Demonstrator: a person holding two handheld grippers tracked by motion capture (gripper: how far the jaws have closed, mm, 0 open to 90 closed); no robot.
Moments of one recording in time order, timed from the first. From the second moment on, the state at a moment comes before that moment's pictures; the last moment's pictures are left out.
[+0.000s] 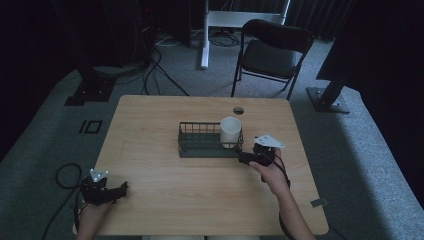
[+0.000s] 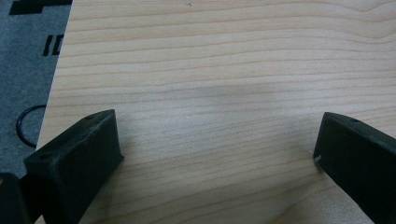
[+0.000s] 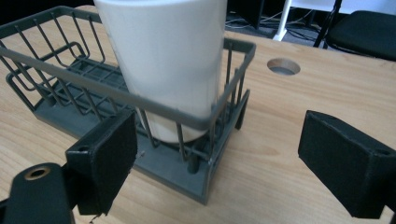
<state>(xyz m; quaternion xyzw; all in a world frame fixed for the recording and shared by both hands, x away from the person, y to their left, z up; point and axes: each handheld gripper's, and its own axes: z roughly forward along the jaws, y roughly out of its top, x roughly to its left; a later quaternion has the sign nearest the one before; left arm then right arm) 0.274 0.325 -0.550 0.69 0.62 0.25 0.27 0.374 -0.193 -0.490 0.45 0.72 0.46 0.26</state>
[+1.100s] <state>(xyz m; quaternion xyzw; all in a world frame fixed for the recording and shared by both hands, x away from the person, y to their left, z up) 0.274 0.325 -0.550 0.69 0.62 0.25 0.27 0.354 -0.242 -0.538 0.51 0.70 0.41 0.27</state>
